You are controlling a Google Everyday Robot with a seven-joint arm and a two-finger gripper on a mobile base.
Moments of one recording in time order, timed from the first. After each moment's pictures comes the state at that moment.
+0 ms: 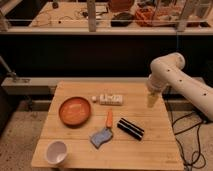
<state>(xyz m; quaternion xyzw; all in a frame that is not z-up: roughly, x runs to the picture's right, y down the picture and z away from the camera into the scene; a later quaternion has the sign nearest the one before) 0.261 0.032 0.770 -0.24 0.00 0.04 0.97</state>
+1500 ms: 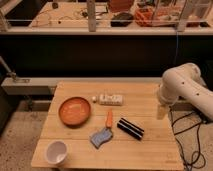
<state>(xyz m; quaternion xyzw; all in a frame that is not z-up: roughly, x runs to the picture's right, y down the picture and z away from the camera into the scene) 0.282 0.084 0.729 -0.25 0.02 0.05 0.97</state>
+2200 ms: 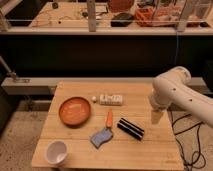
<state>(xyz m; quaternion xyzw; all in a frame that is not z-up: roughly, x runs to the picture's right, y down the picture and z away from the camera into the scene) 0.238 0.101 0.710 -0.25 0.01 -0.01 0.97</state>
